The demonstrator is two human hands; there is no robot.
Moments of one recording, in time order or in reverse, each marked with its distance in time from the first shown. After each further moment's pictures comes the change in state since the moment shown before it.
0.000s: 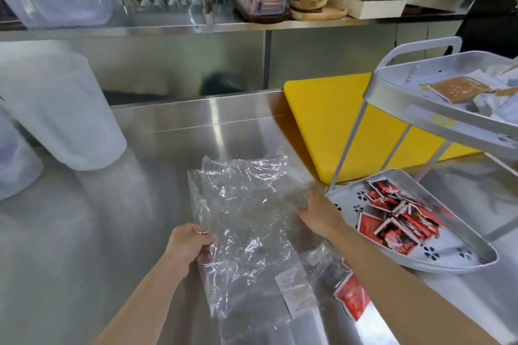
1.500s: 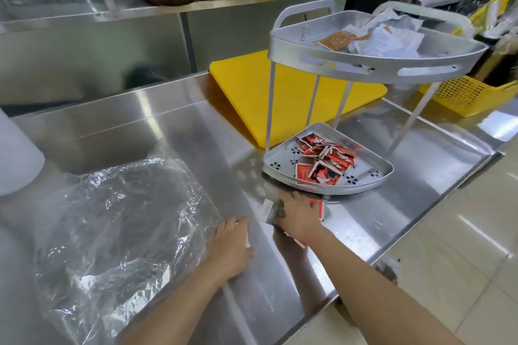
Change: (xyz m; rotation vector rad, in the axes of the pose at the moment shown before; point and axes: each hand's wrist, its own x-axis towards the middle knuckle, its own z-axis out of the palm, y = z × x) left_hand -0.092 -0.034 0.102 1.283 -0.409 0.722; right_hand -0.101 0.055 0.033 -0.102 0.104 0.134
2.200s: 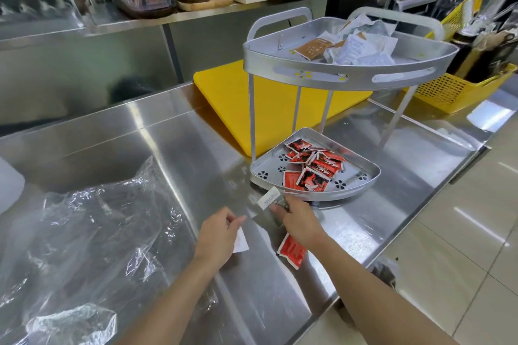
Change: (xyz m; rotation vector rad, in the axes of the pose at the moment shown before) left_hand 0.023 0.013 -0.029 -0.564 0.314 -0.065; right_hand -0.009 0.013 -0.025 0.627 0.076 0.033
